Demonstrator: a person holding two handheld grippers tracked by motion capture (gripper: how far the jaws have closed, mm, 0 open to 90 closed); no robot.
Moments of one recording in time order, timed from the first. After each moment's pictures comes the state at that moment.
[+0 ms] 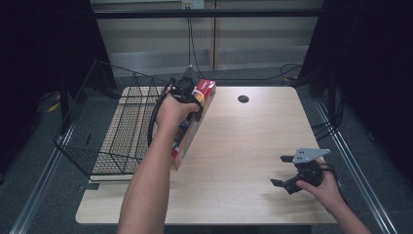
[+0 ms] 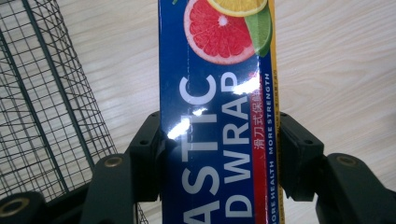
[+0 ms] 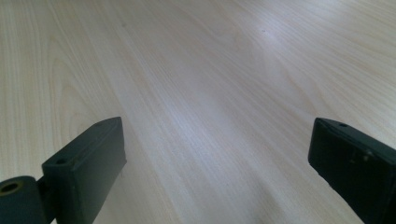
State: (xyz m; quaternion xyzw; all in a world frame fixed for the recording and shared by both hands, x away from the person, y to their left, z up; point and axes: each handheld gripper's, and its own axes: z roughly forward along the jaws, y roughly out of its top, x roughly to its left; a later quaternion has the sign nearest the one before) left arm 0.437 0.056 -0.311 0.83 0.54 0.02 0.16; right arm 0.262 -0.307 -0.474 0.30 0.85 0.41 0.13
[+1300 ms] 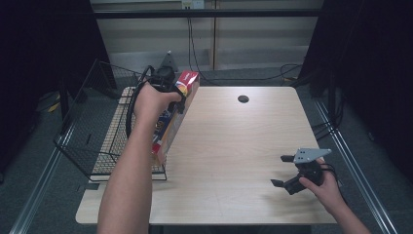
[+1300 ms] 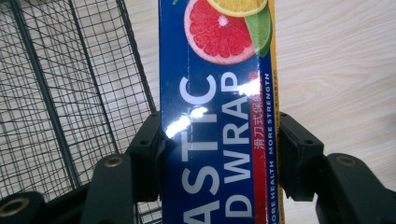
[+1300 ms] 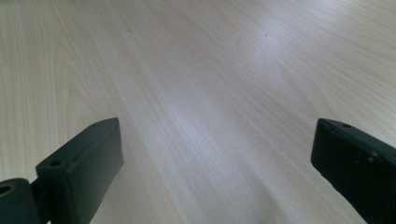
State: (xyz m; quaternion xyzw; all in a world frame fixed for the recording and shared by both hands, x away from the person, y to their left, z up) left arm 0.432 0.098 -0.268 0.81 0.57 0.03 0.16; right arm 0.262 -0.308 -0.473 0.30 0.85 0.42 0.12
